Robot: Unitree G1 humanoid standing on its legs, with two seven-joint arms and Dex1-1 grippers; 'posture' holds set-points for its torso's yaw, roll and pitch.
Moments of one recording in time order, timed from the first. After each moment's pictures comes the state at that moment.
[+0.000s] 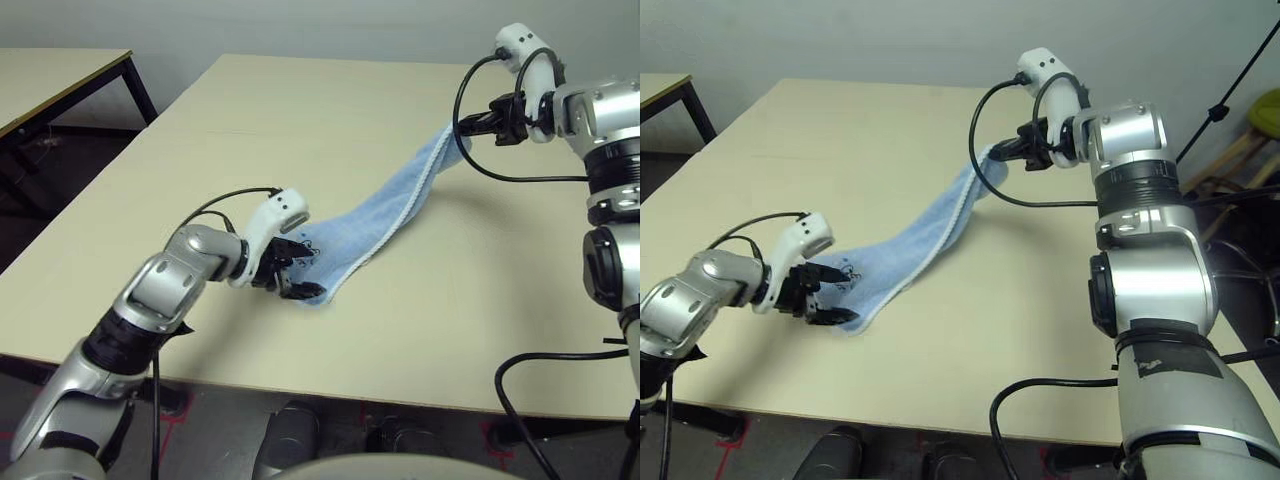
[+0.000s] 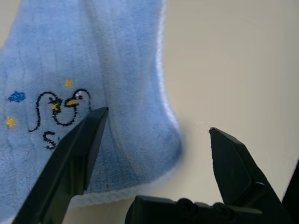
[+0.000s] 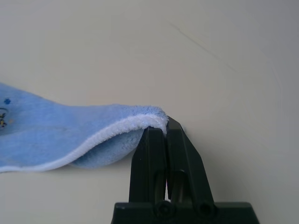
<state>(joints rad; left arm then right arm) -0.50 0.71 -0.33 -0.23 -0.23 0.93 -0.98 -1.37 -0.60 0.12 0.95 -0.08 0.68 1.05</state>
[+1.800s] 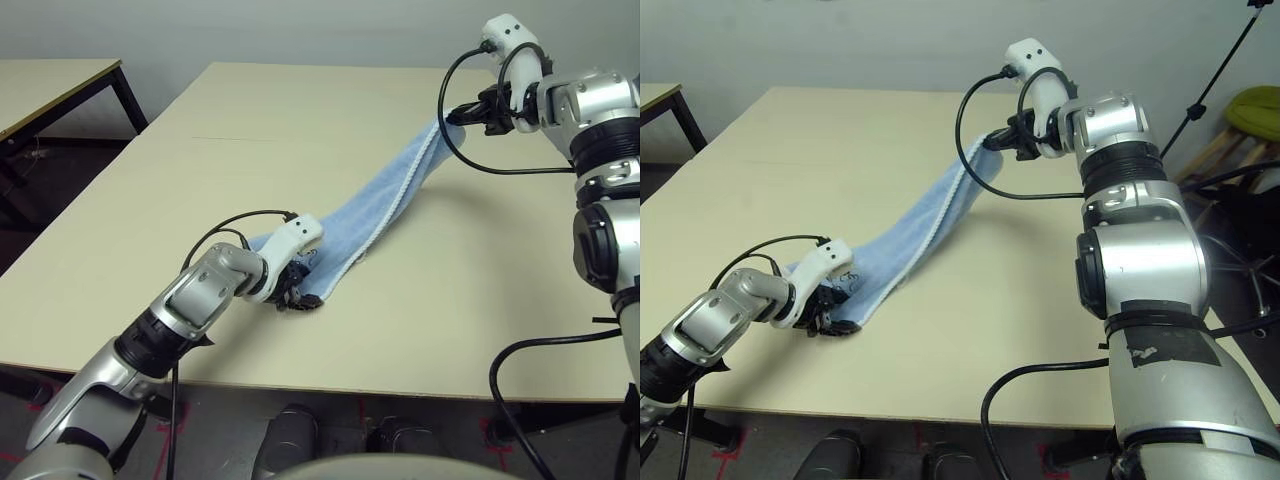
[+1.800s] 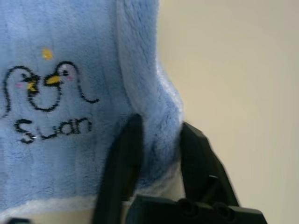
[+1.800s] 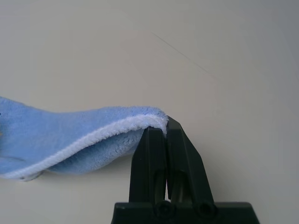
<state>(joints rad) -0.49 0.69 -0.48 -0.17 -0.15 0.96 -0.92 -1.44 -0.57 0.12 1.09 -0.08 0.56 1.00</state>
